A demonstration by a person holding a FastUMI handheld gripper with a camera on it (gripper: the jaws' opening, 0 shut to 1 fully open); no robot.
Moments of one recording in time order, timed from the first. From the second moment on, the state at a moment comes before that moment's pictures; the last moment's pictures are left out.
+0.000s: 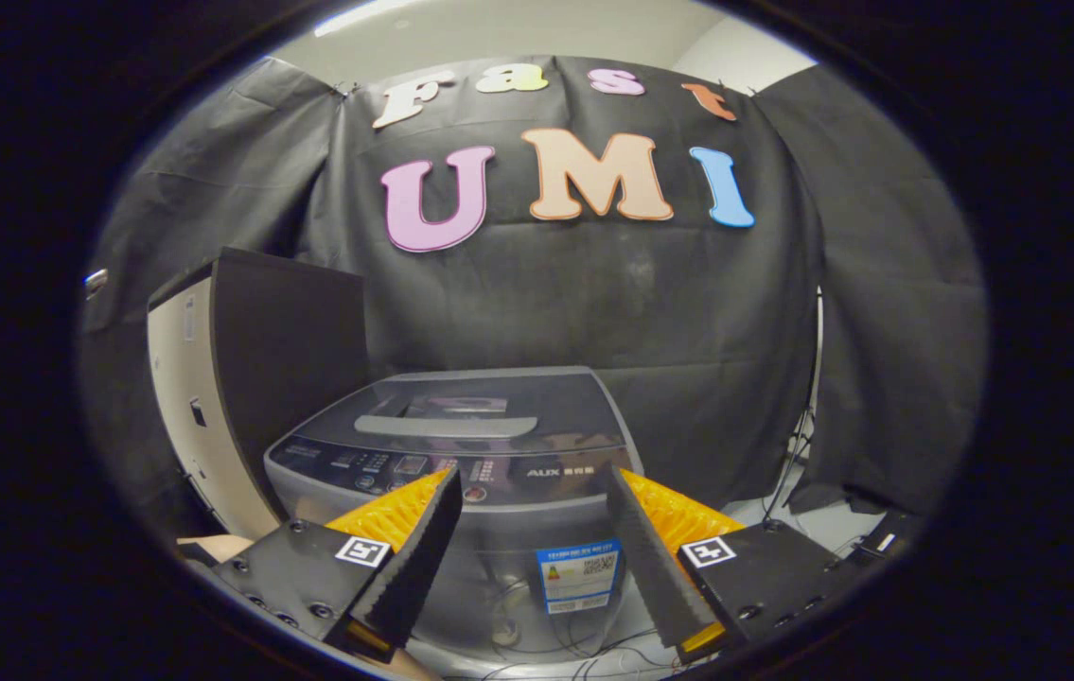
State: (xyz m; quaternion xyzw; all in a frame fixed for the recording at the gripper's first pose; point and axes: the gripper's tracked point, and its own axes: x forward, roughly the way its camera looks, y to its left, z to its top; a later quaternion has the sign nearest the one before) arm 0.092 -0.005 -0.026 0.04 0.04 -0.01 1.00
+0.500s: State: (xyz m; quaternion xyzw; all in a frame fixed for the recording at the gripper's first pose) arm 0.083 -0.003 -0.048 0.00 0.07 0.00 1.00
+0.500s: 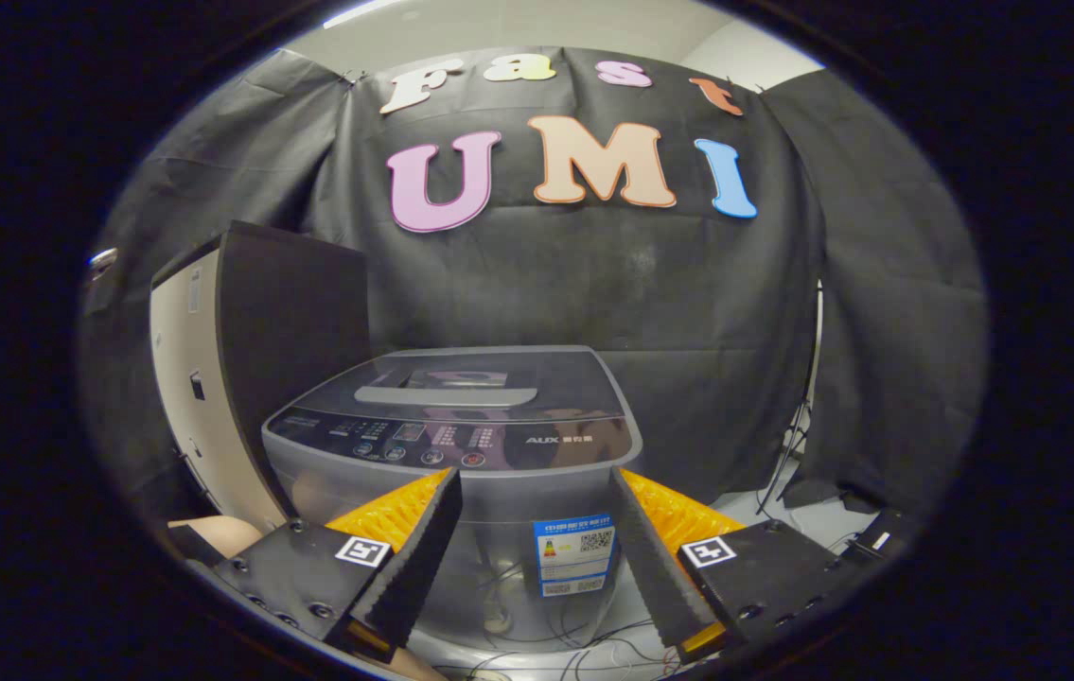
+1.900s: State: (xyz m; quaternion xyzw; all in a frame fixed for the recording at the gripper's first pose) arm 0.038 -0.001 -0.034 0.01 0.05 -0.01 1.00
